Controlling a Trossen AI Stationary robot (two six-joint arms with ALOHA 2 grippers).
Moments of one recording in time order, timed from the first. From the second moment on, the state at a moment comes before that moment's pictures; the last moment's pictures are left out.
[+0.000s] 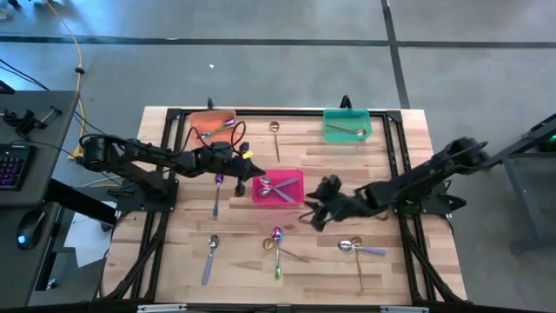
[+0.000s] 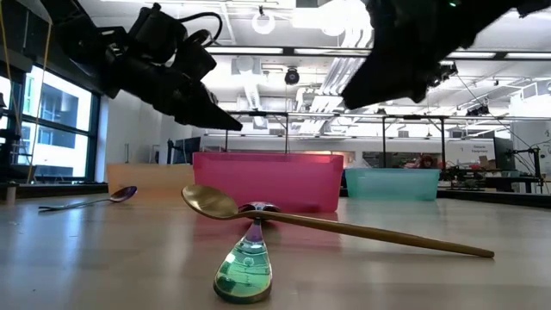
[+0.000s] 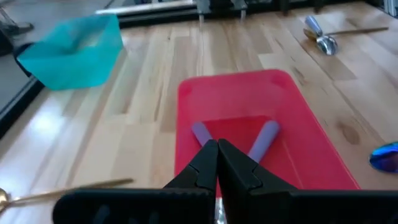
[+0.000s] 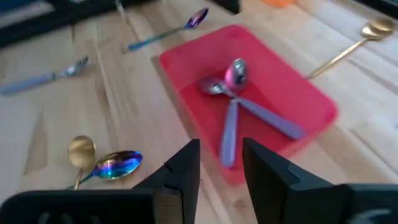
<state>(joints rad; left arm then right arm) 0.23 1.41 0.47 0.52 0.19 0.21 0.37 1.44 0.78 -0.04 0.56 0.60</state>
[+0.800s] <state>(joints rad) 0.24 1.41 0.47 0.50 0.19 0.19 0.53 2.11 1.52 -0.46 0.28 0.74</state>
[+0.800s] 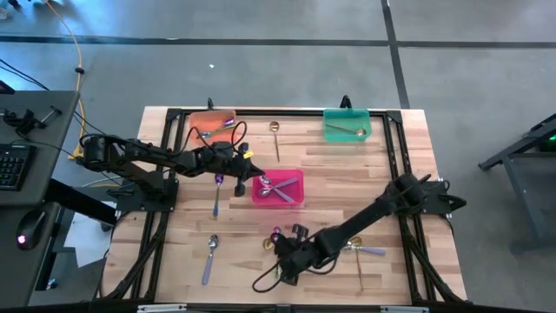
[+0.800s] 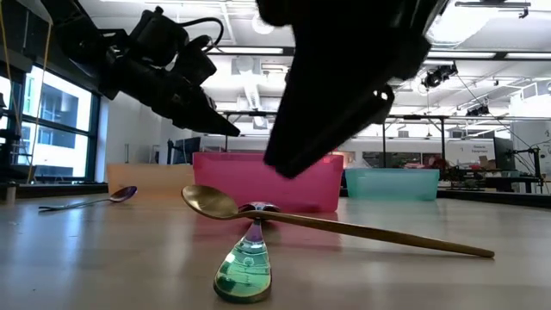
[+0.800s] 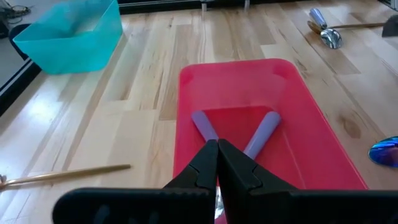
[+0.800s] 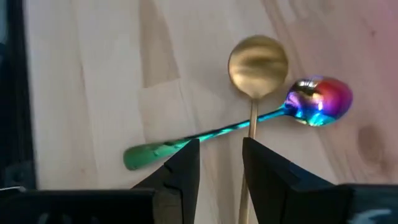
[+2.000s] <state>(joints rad) 0.24 1.41 0.47 0.47 0.19 0.17 0.50 2.02 1.59 -0.94 0.38 0.74</state>
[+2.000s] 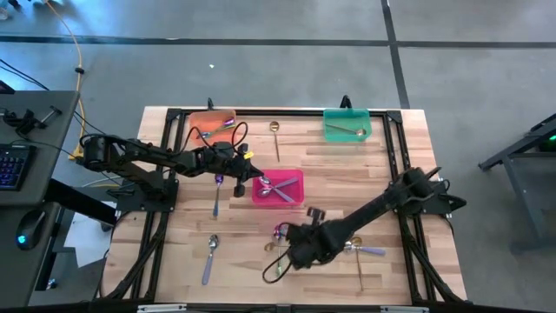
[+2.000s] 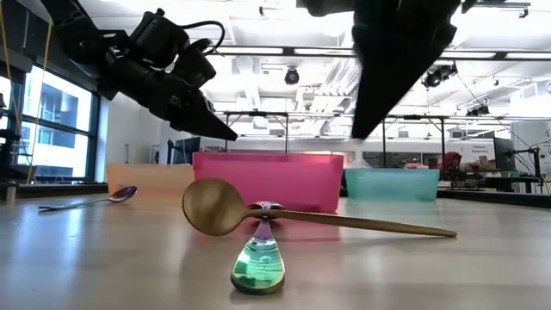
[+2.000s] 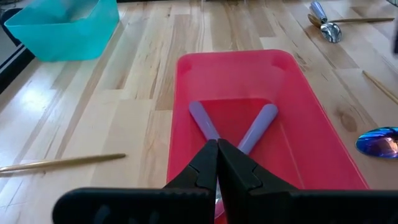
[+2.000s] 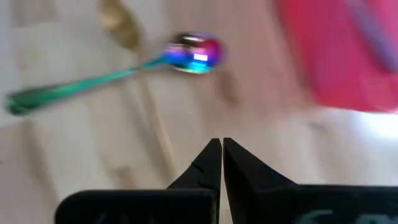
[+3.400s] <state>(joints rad) 0.28 1.41 0.47 0.47 0.19 0.16 0.45 2.15 1.49 -0.56 0.13 0.58</state>
